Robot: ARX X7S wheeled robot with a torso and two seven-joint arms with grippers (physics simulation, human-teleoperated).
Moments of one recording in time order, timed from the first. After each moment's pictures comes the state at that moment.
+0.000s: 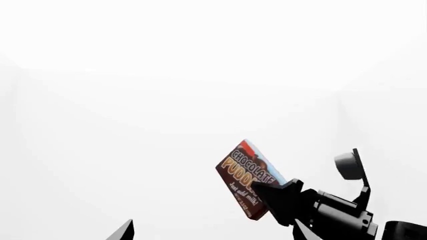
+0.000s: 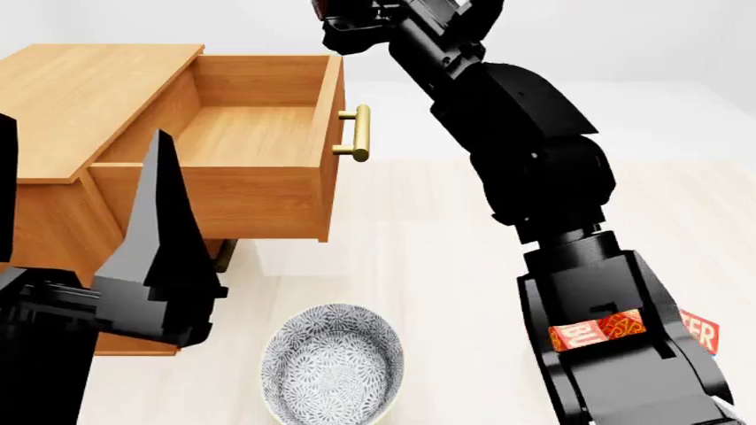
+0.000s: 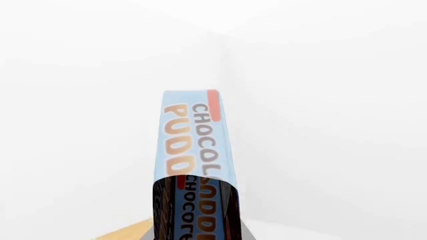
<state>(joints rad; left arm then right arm) -0.26 -0.92 0.29 1.00 -0.68 -0.06 -0.74 1.32 0.02 -0.34 0.58 0.73 0.30 -0.27</state>
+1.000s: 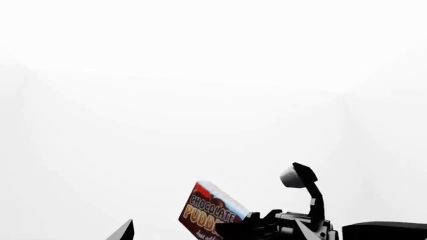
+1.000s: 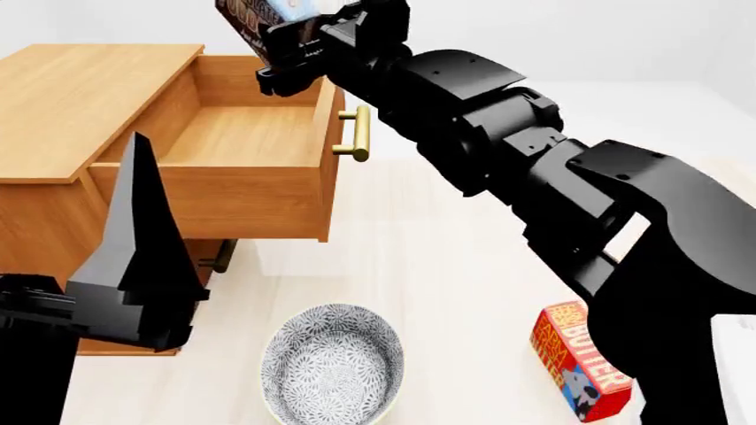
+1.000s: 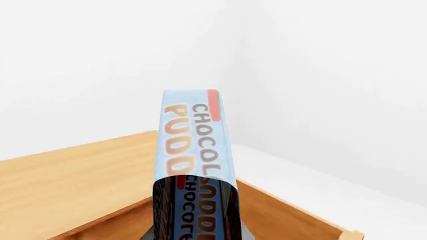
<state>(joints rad) -0.20 -0.96 0.26 0.98 -0.67 0.02 -0.75 1.69 0.00 -1.53 0.96 1.59 0.00 -0.18</state>
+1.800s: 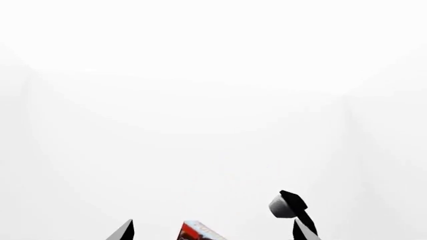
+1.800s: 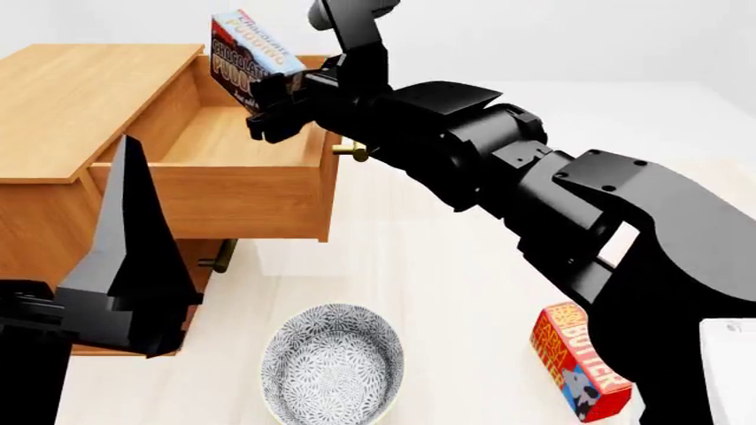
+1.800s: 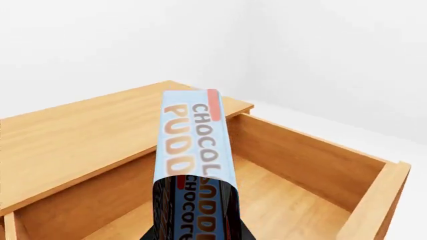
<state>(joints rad) -0.17 -0.98 0.26 0.99 -0.67 0.05 -0.77 1.67 0.00 -1.58 0.90 1.67 0.14 -0.15</state>
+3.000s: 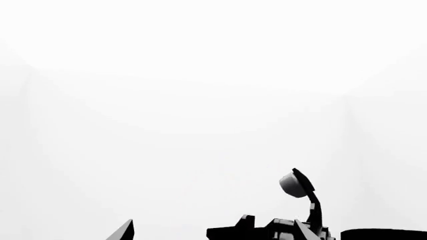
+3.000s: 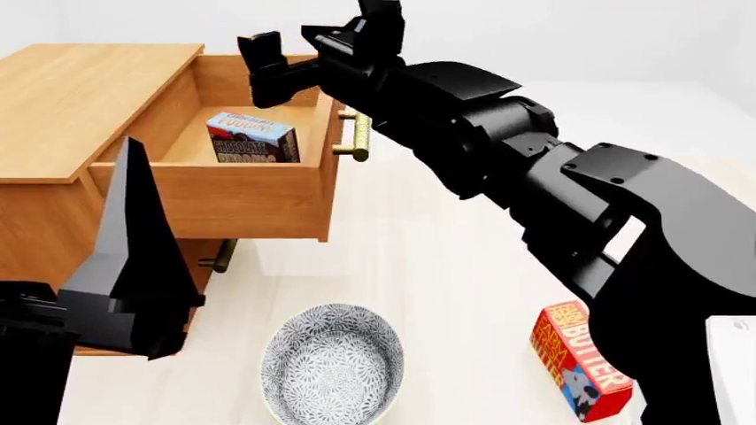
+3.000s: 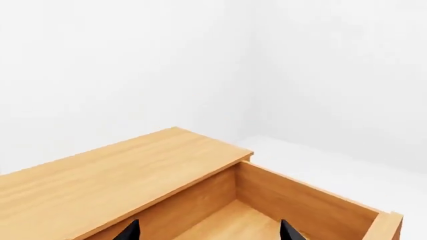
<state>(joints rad) -0.17 -0.99 0.28 0.98 -0.66 0.07 -0.77 1.68 0.00 -1.57 0.95 1.72 0.02 -0.22</state>
